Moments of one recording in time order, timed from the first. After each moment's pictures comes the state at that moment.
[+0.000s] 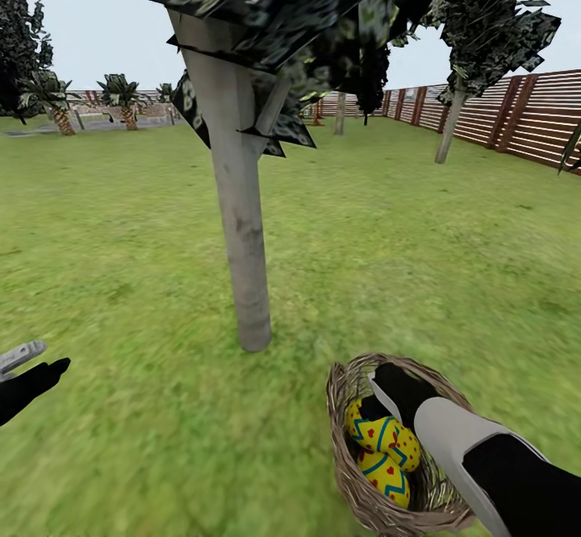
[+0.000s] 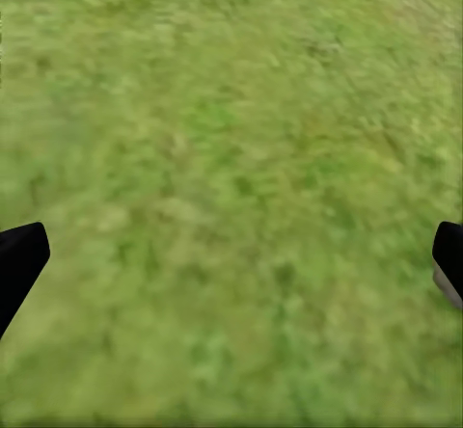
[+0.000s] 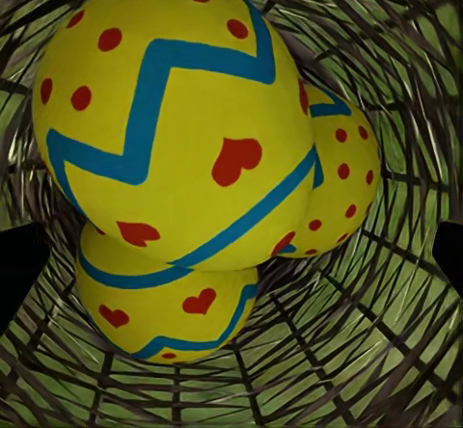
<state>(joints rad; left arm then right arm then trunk) -0.21 0.45 0.30 -1.60 0.91 0.64 0.52 -0.94 0.01 0.44 -0.18 -0.16 0.72 -0.03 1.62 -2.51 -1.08</state>
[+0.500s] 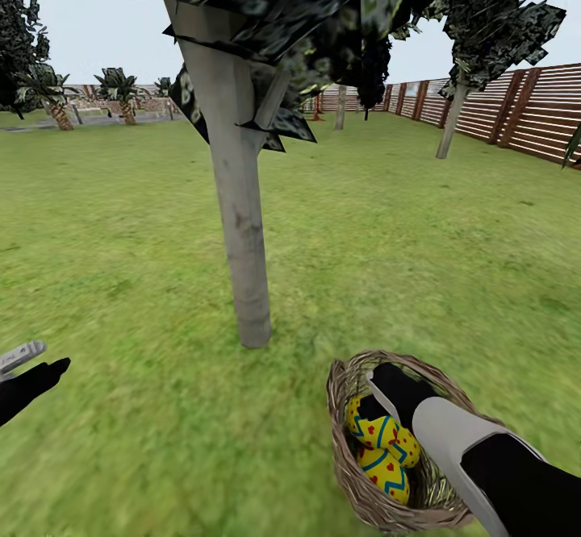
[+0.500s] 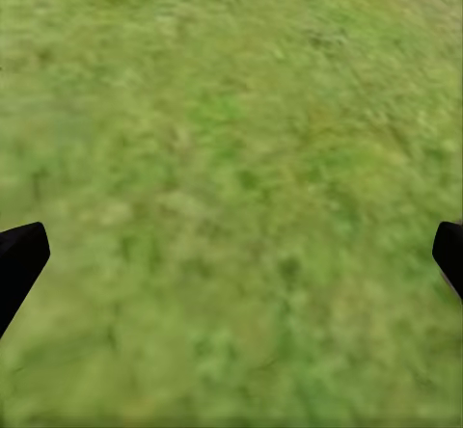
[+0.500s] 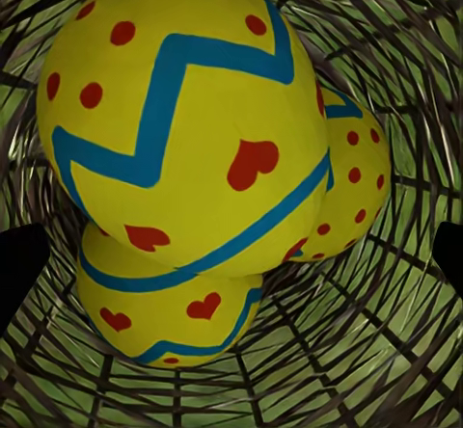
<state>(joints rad) -0.21 0.45 0.30 -1.60 0.91 0.64 0.52 -0.94 0.02 0.45 -0.18 -0.15 0.71 -0.03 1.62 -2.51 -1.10</state>
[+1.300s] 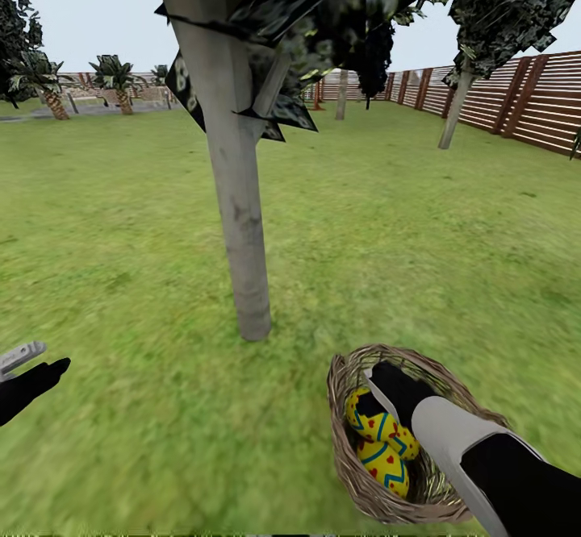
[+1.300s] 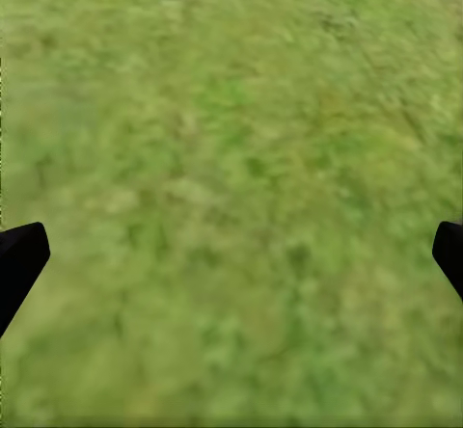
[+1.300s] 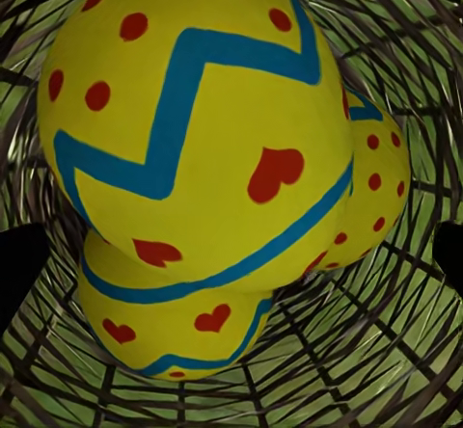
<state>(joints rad) -0.21 0.45 0.30 -1.60 0.91 0.64 0.52 -0.94 0.02 0.45 -0.20 -0.14 0.70 -0.03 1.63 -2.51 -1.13</state>
